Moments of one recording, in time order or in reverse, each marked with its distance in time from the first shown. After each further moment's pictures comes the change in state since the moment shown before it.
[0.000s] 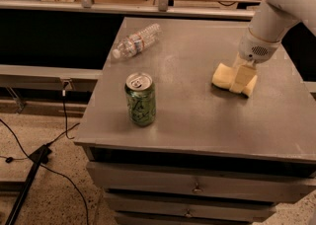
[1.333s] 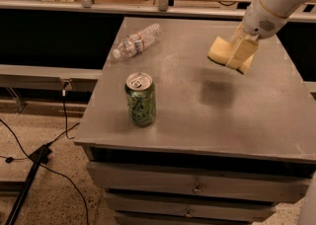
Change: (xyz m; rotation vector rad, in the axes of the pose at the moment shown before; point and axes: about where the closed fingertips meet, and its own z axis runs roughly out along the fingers) arm -0.038 -0.028 -0.054 0.075 -0.188 -0.060
